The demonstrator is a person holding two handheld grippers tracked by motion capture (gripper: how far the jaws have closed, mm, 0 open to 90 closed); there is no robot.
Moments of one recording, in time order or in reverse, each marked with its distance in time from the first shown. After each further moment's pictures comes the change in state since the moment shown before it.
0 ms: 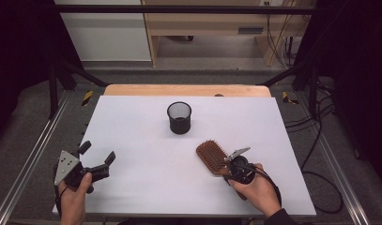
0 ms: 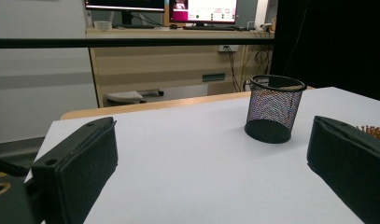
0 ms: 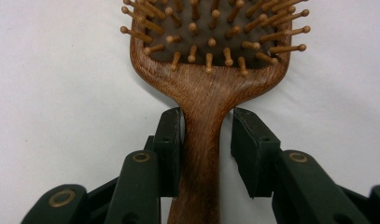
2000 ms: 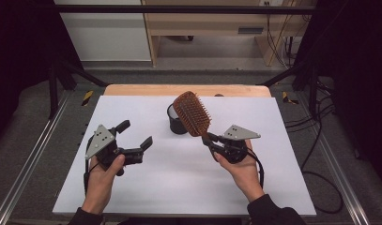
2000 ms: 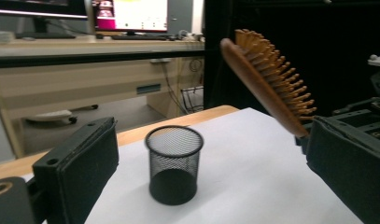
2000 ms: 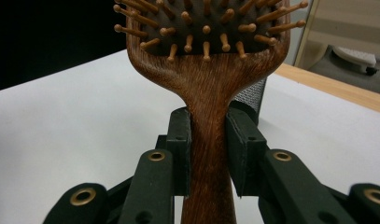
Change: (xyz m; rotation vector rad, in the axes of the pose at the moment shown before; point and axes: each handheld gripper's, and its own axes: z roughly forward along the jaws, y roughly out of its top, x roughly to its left) left arm -0.086 0.084 0.061 0.000 -0.288 0.023; right arm 0.006 0.061 -0.037 -0.740 0.143 -0.072
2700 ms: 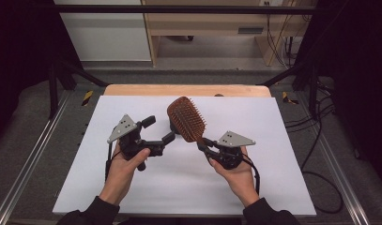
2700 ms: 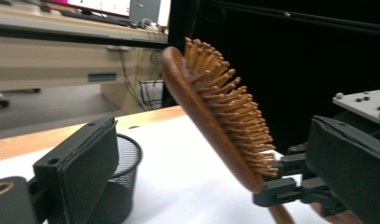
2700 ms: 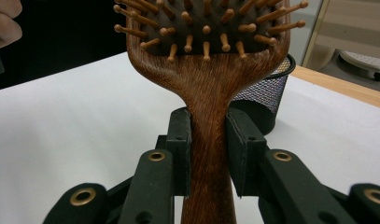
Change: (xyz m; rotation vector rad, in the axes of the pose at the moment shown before) left arm -0.019 0.008 0.049 0.023 -0.159 -0.182; right arm 0.016 -0.008 0.004 -0.012 0.016 -0.014
